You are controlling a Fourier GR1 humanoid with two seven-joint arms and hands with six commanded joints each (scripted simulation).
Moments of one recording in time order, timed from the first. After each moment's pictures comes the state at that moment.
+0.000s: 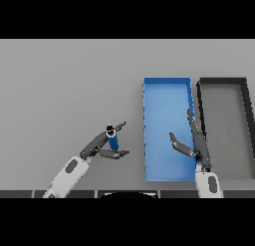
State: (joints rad) left arm -0.19 0.23 -0.56 -1.33 0.04 -0.13 -0.12; right arm 0.14 -0.16 0.07 -1.71 0.17 0.04 -0.13
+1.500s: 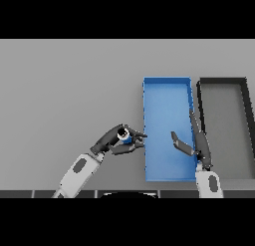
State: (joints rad) left arm -0.24 0.09 -0.53 -1.60 0.03 -0.18 -0.08; right arm 0.13 -0.16 0.06 -1.70 0.19 0.02 -0.13
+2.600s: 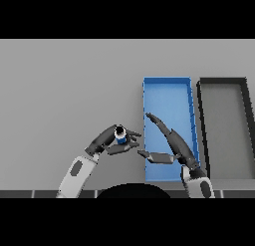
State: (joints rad) left arm -0.21 0.02 -0.46 -1.61 -0.05 -0.28 -0.04; right arm 0.10 -0.14 0.29 -2.20 0.11 0.22 0.37
